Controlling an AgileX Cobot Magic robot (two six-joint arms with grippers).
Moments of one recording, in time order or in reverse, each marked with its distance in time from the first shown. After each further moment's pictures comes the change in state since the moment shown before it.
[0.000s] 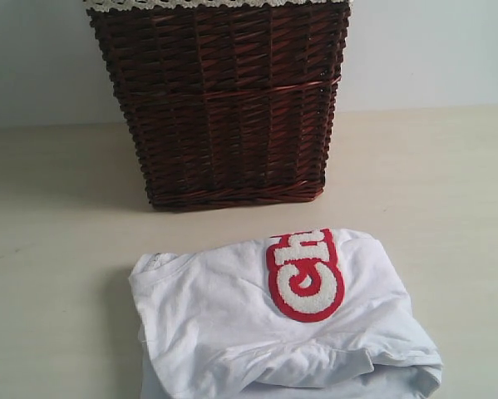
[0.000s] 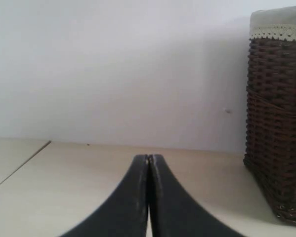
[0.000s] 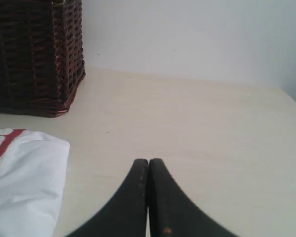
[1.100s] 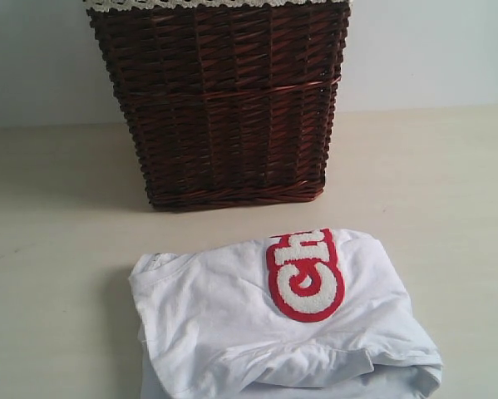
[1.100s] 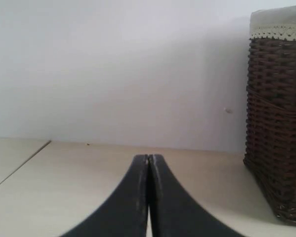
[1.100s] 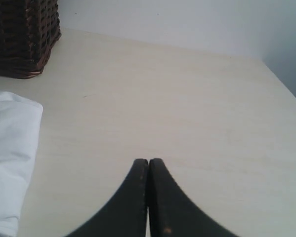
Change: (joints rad) left arm 0.000 0.000 0.000 0.000 0.002 0.000; right arm -0.070 0.000 0.000 -0.032 0.103 -0.044
